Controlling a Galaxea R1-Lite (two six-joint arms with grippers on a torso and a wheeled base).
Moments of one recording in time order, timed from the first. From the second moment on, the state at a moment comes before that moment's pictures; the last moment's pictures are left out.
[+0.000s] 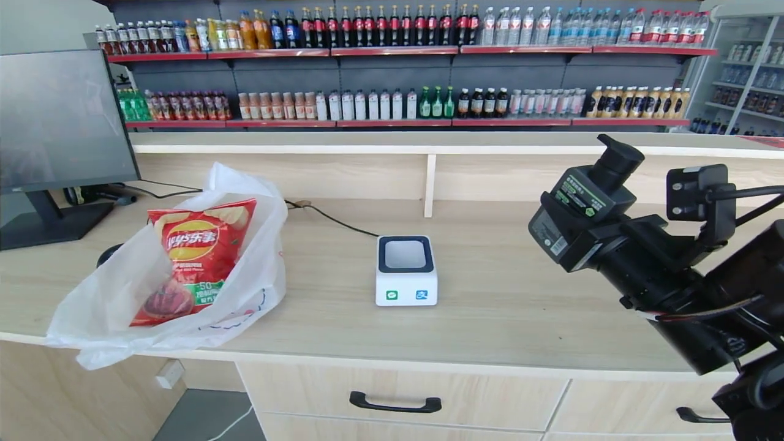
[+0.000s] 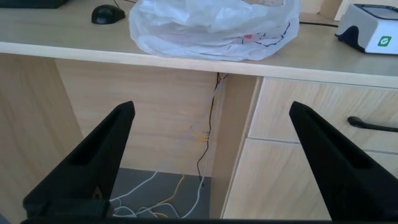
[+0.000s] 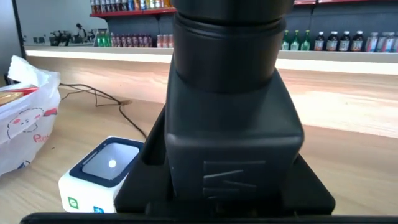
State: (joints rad) left arm 0.00 0.00 0.00 0.00 0.00 0.01; right arm 0.46 1.70 -0.44 -1.57 -0.11 -0.02
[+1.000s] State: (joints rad) left arm 0.00 0.00 0.00 0.00 0.00 0.01; right arm 0.45 1.70 -0.43 -1.57 -0.10 0.00
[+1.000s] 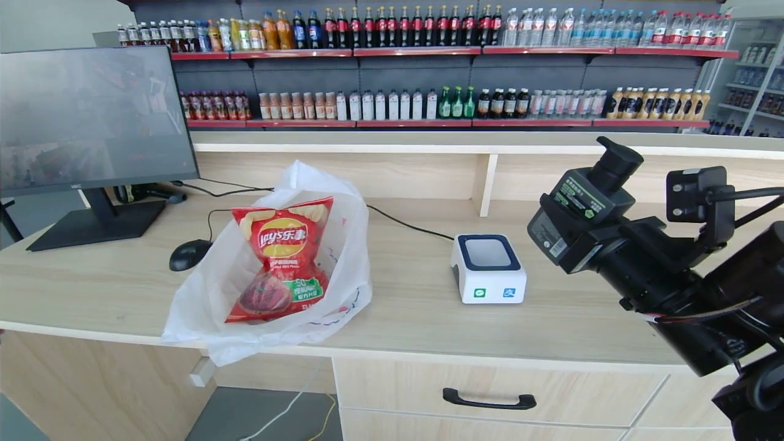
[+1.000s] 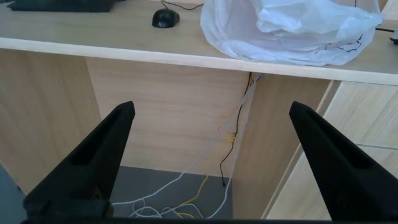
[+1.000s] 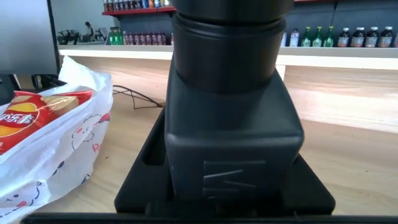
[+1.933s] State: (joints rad) left arm 0.00 0.00 0.00 0.00 0.00 0.01; right arm 0.51 1.76 -0.51 -1.57 0.09 -0.38
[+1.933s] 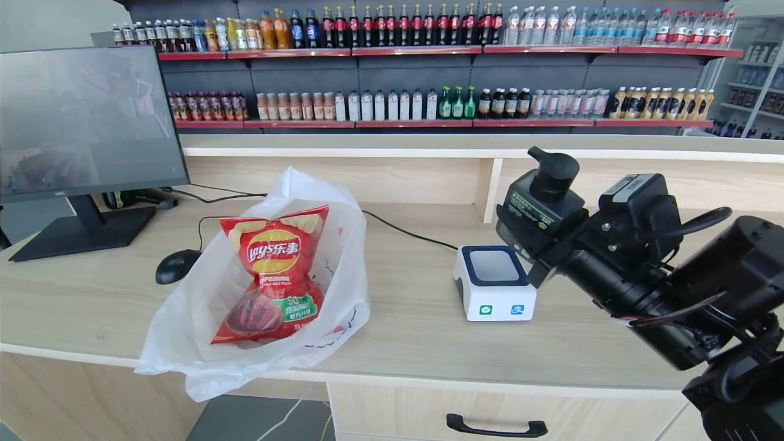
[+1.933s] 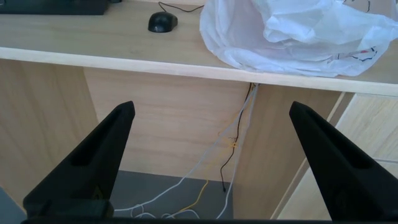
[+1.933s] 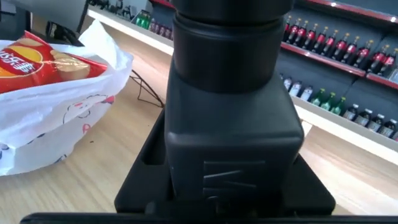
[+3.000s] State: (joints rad) left arm 0.00 0.00 0.00 0.00 0.00 0.02; right arm 0.35 1.96 -0.63 -1.57 0.58 -0.85
